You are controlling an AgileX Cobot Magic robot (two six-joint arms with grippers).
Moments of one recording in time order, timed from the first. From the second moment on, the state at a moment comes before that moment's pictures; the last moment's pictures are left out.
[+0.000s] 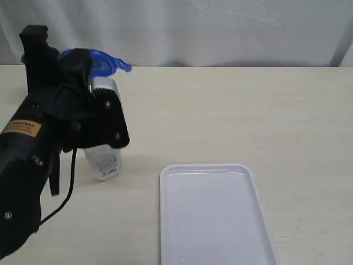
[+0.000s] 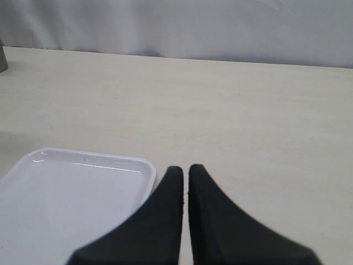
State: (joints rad) left arm -0.98 1.46 -0.53 -0.96 -1.14 2.11; right arm 0.18 0.00 0.00 0.07 0.35 -0.06
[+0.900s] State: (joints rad) left arm -0.80 1.39 -0.88 -1.45 -0.73 2.10; right arm 0.18 0.00 0.00 0.07 0.35 -0.06
